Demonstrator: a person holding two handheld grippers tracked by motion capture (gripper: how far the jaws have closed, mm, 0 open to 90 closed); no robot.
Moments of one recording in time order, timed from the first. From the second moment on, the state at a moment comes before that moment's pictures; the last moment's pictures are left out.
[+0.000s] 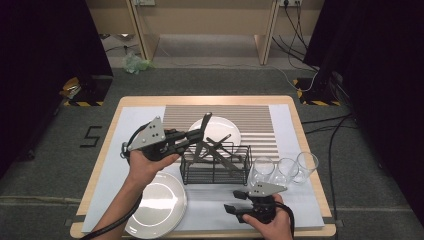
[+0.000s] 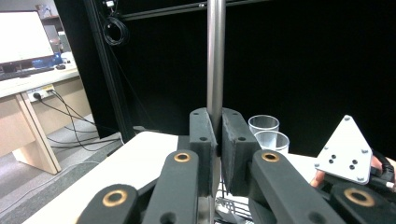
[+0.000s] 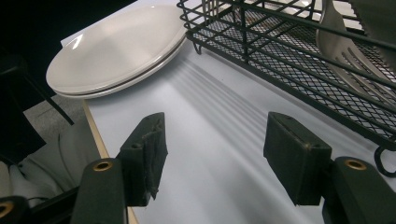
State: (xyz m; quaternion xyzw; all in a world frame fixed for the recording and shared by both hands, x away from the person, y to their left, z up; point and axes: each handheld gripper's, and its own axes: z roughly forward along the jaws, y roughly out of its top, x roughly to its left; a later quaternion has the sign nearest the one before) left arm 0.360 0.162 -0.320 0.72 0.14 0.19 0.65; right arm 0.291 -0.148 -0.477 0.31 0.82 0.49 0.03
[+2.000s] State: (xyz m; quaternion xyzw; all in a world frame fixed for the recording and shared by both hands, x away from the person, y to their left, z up) left arm 0.354 0.174 -0.298 0.70 0.14 0.19 0.67; right arm 0.291 -0.149 -0.477 0.31 0.82 0.49 0.03
